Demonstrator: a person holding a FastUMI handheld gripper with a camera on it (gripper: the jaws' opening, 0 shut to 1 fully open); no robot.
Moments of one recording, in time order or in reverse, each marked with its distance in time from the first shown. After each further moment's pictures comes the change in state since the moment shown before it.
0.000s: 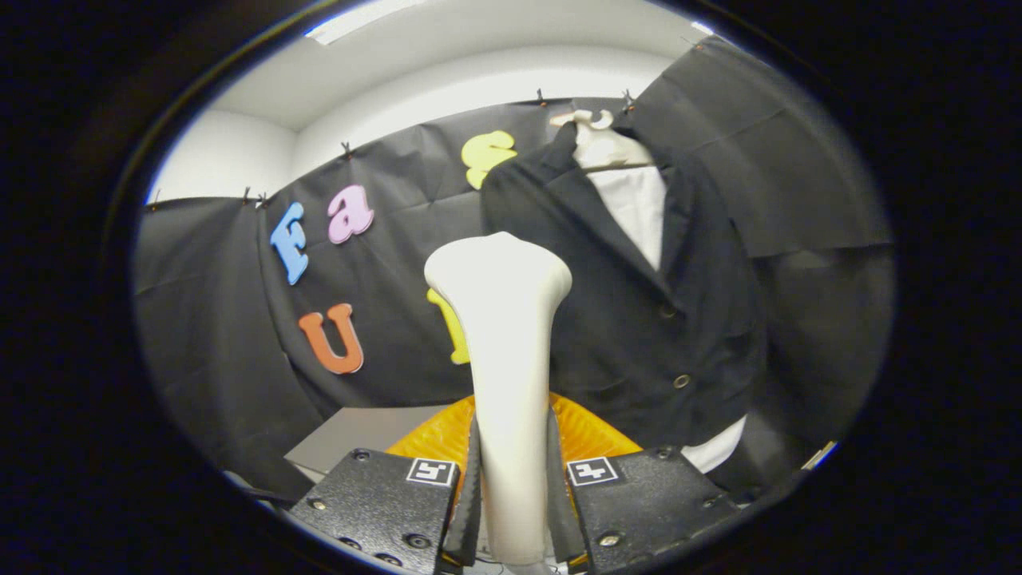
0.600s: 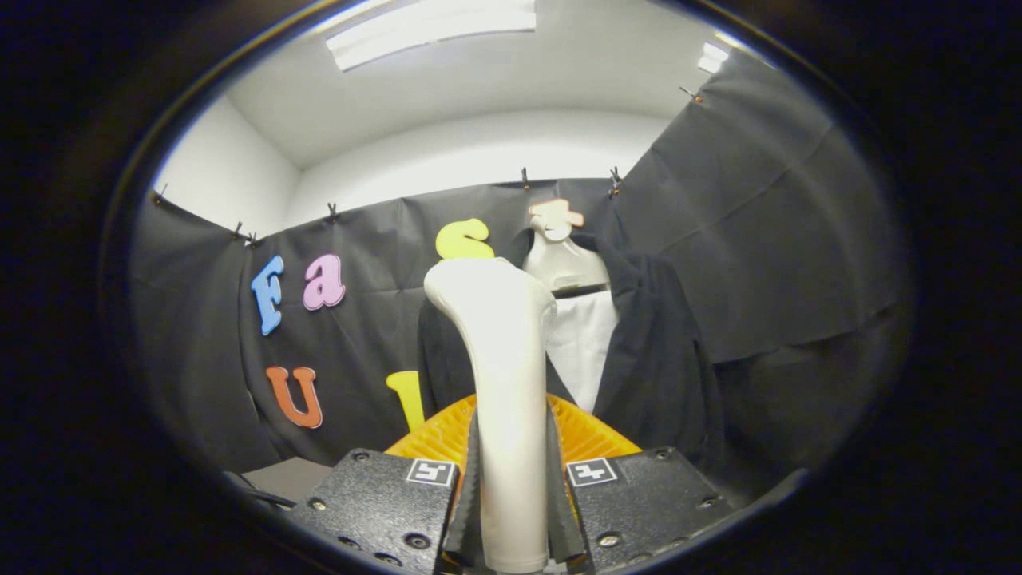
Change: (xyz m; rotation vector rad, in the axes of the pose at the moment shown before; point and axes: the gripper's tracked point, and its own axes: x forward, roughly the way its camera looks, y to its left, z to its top) arm 0.028 -0.059 0.129 -0.074 -0.303 -0.009
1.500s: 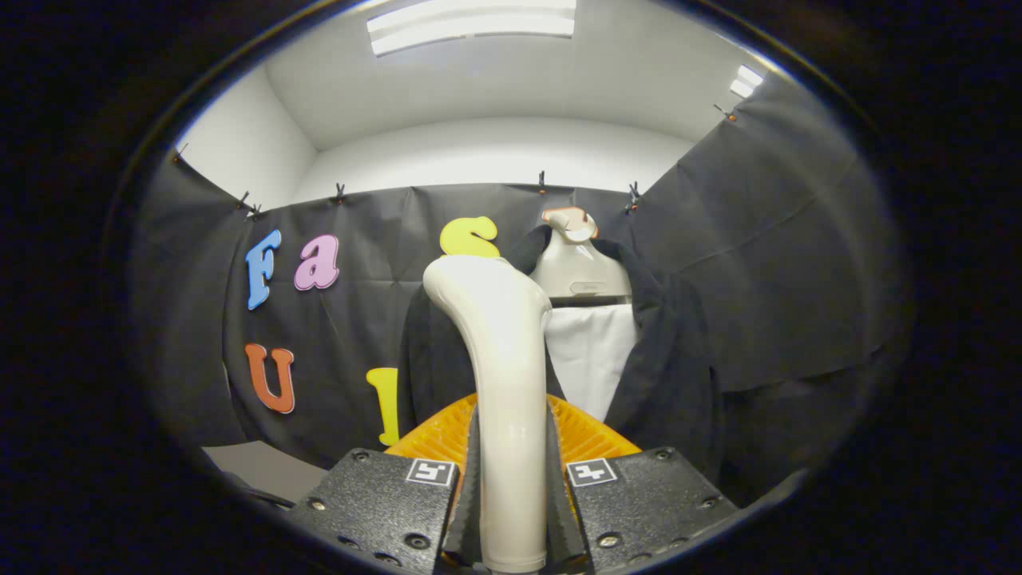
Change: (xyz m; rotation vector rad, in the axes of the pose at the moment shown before) arm 0.041 0.004 -0.018 -0.117 -0.011 -0.025
